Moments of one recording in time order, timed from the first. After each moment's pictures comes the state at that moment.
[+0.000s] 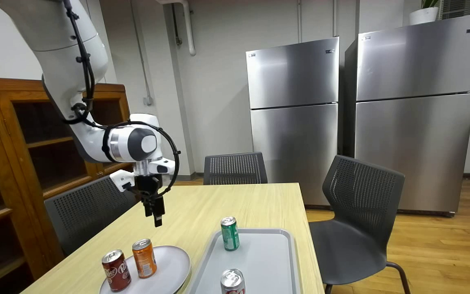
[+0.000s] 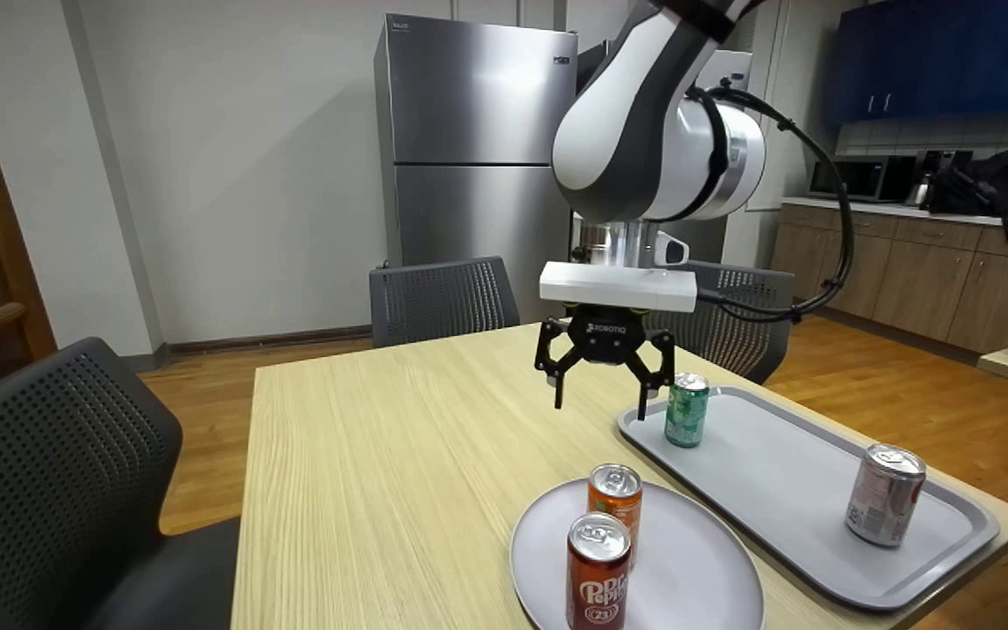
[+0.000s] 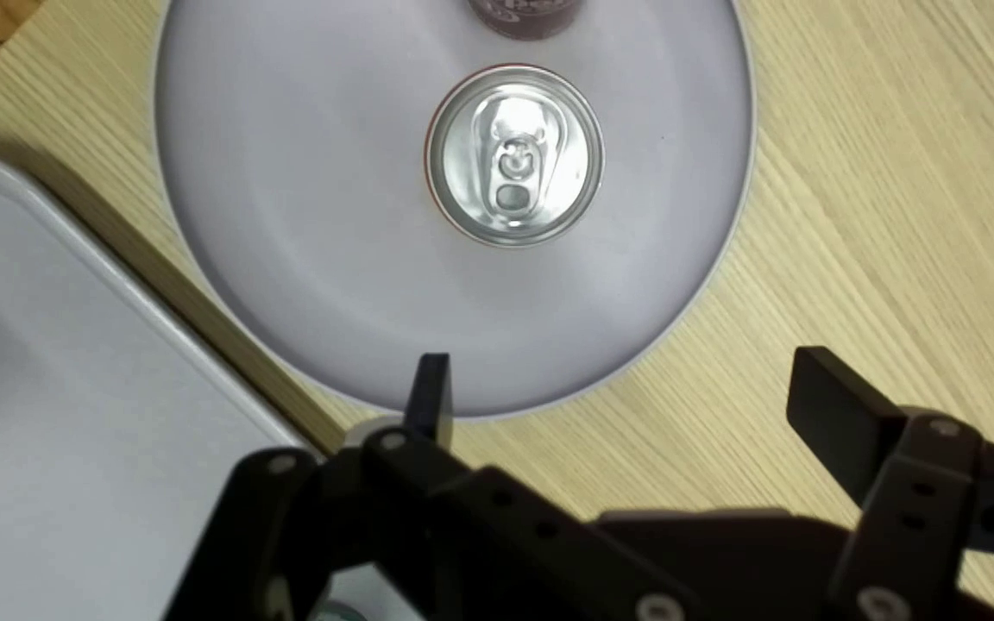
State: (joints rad) arm 0.23 0.35 0.04 -2.25 0.09 2.54 0.71
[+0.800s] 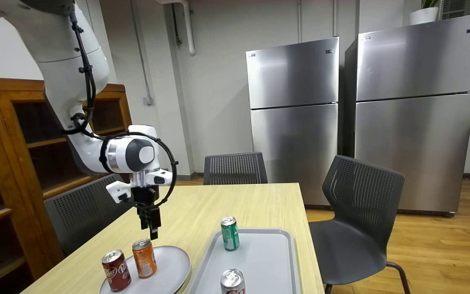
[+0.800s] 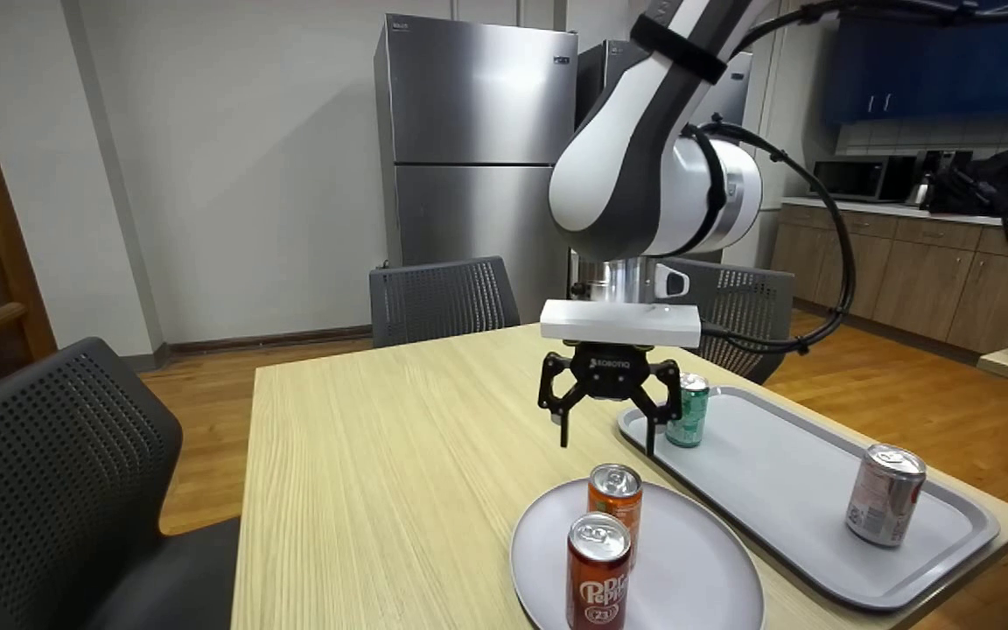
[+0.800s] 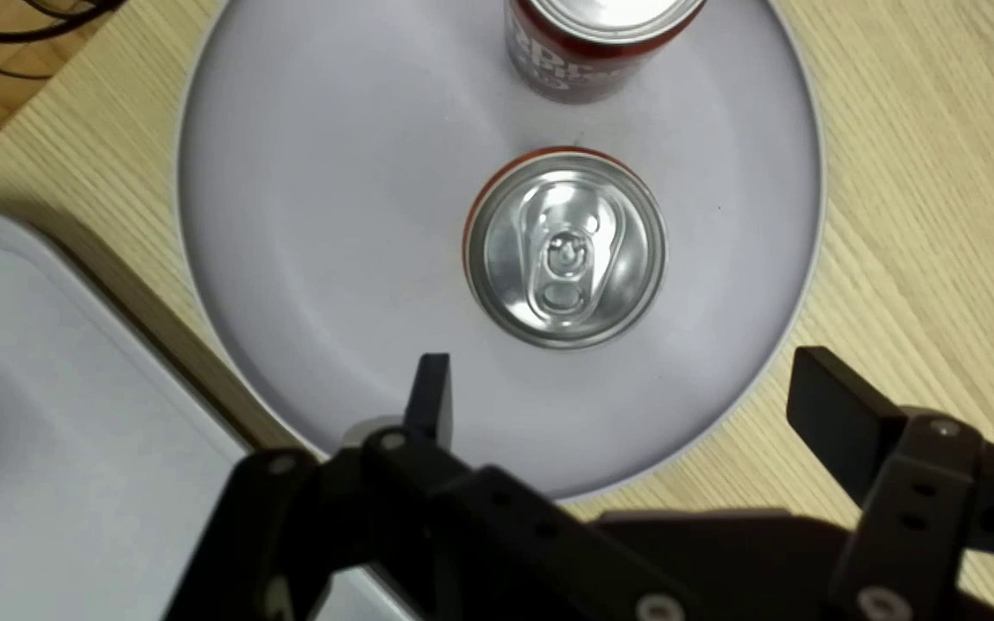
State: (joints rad) arm 0.25 0.40 0.04 -2.27 0.08 2.55 0.71
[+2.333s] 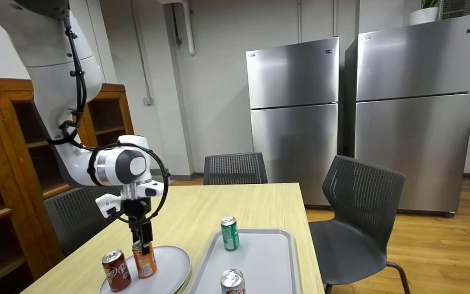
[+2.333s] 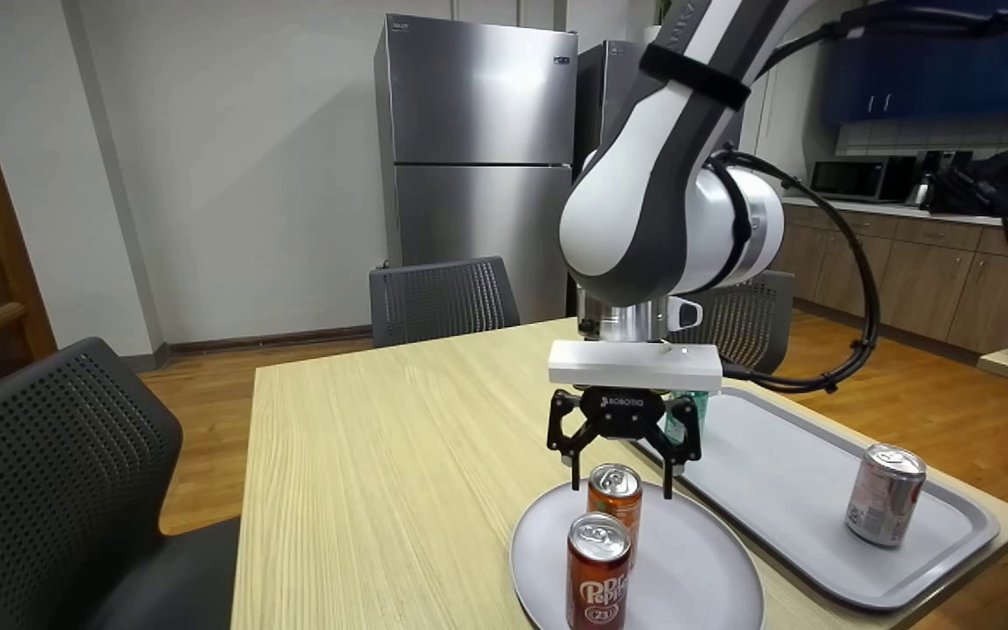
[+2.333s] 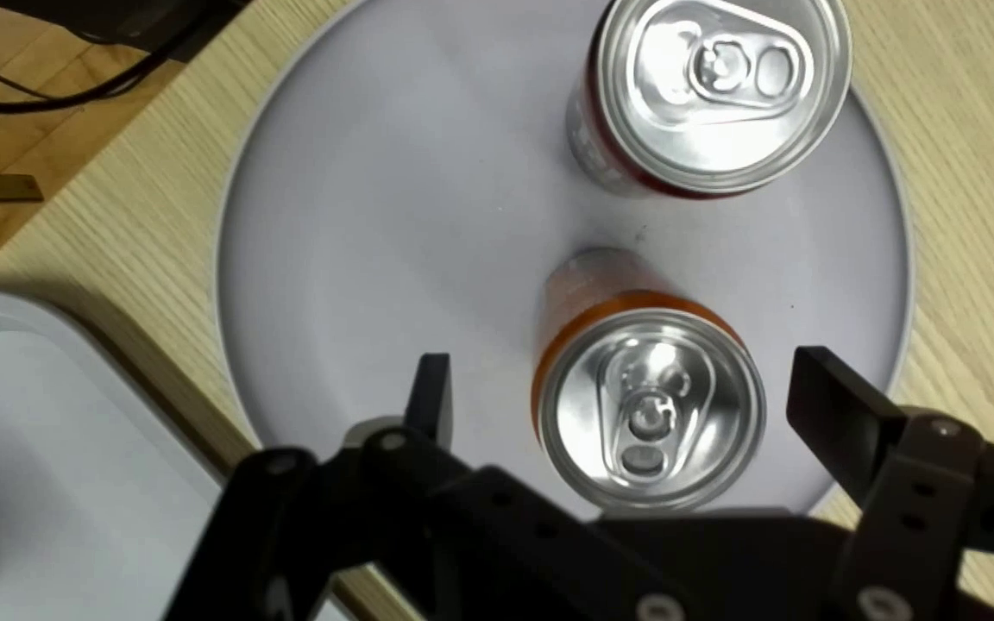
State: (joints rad) arm 0.29 0.40 0.03 -2.36 0.08 2.62 0.74
